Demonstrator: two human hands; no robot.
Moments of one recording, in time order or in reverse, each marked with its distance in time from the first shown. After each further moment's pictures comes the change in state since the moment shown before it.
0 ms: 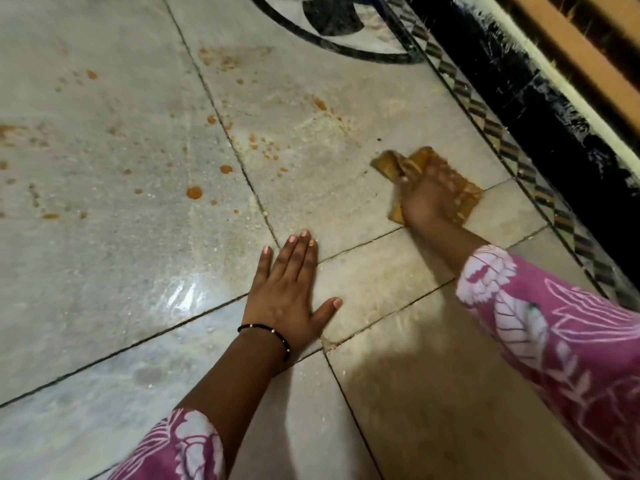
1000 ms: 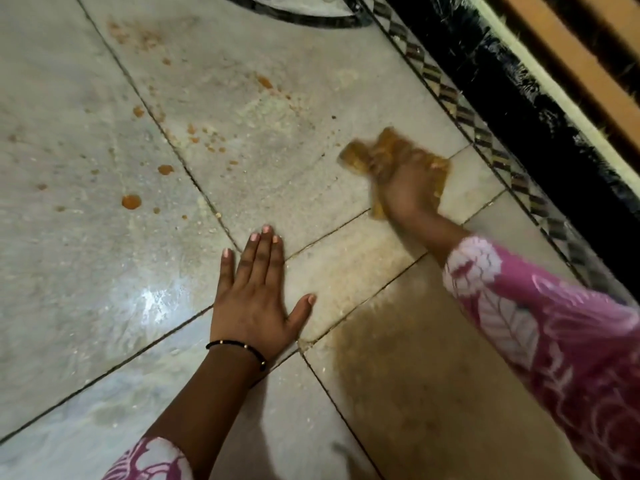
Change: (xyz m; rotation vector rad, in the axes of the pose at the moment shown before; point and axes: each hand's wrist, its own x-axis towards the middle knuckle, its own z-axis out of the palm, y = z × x) left_hand 0.002 0.002 -0.001 0.024 0.013 0.000; right_hand -0.009 0.021 -0.009 0.069 0.053 -0.028
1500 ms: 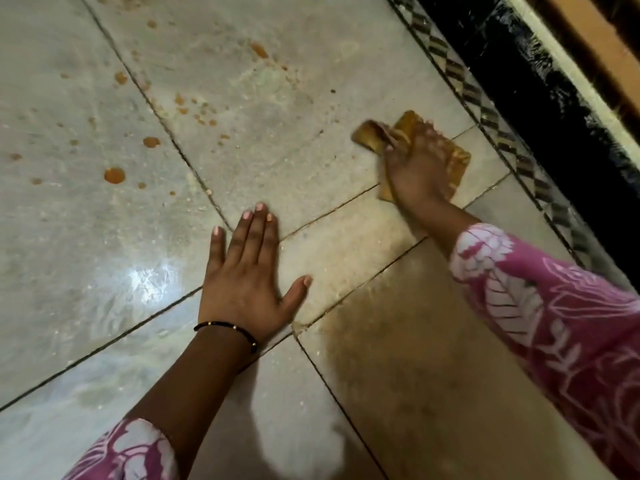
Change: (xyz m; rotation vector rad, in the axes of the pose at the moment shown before) left_hand 0.002 -0.002 0.001 0.004 0.004 0.007; right_hand -0.005 0.020 0.002 -0.102 0.012 0.066
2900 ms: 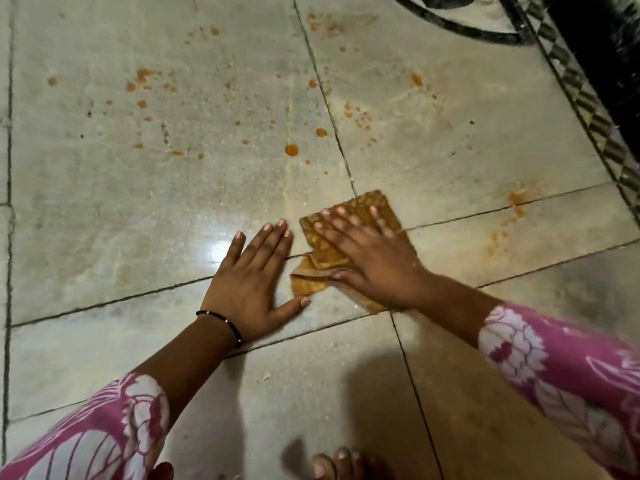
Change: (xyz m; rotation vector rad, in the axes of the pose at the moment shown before) left_hand -0.111 -0.107 -0.018 0.037 0.011 -0.108; right_hand -0.167 -0.122 0.020 -0.201 -0.361 -1.273
